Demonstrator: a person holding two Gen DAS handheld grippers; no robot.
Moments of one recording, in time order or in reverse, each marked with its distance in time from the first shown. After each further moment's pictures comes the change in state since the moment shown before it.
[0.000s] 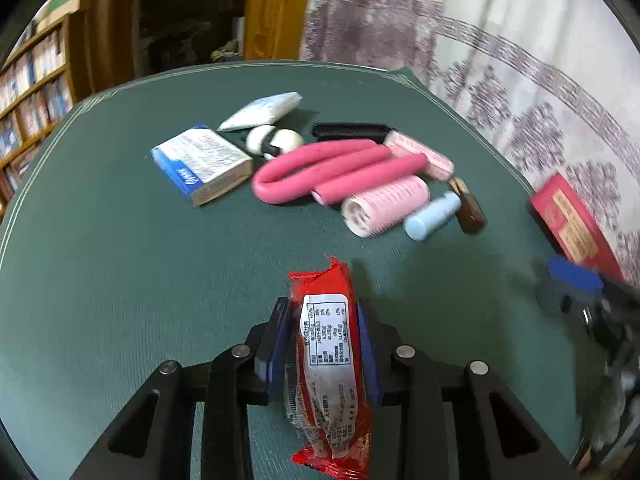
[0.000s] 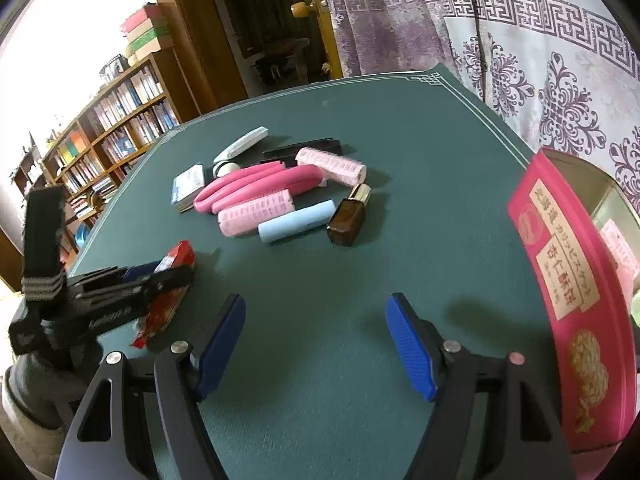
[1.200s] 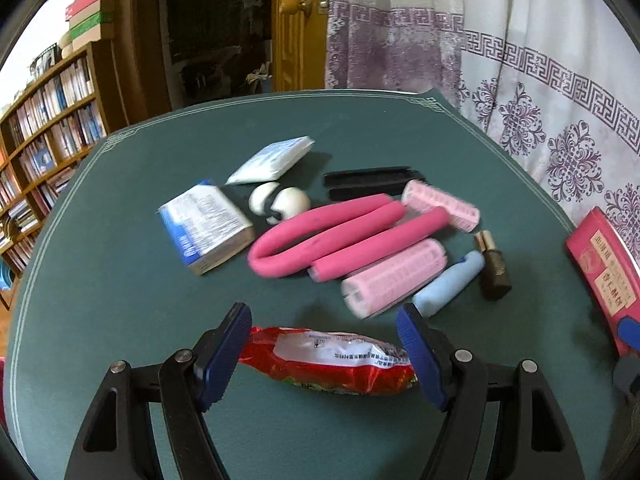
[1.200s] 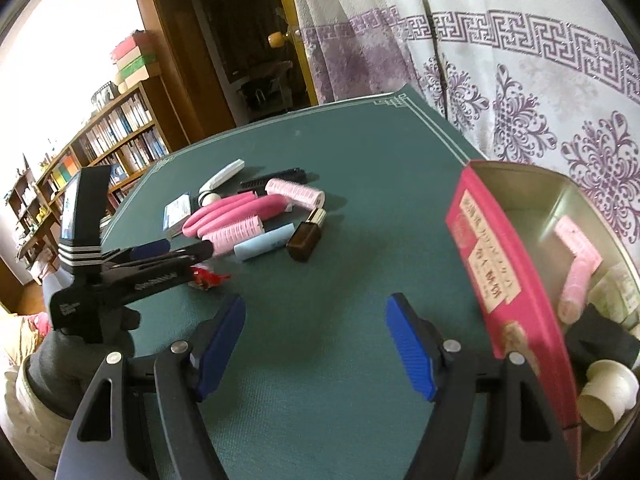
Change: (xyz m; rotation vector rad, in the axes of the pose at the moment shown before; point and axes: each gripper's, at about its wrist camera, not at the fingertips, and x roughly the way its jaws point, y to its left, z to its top) left arm 0.013 -0.025 0.036 -0.024 -0.084 0.194; right arm -0.043 -0.028 -0.005 0.044 -0.079 -0.023
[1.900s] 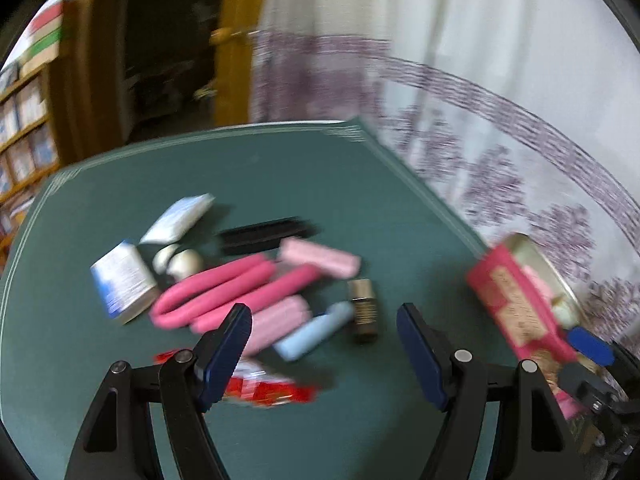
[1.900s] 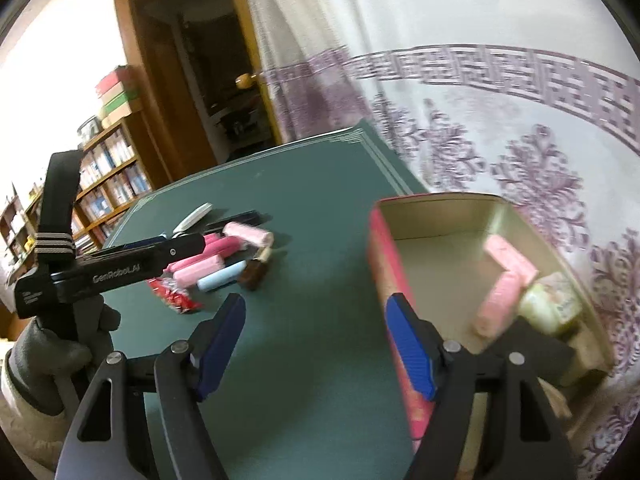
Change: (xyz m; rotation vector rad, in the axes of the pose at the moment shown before) left arm -0.035 -0.056 0.038 0.019 -0.048 -0.195; right arm -0.053 -0.042 0.007 0.040 -0.114 -0.054
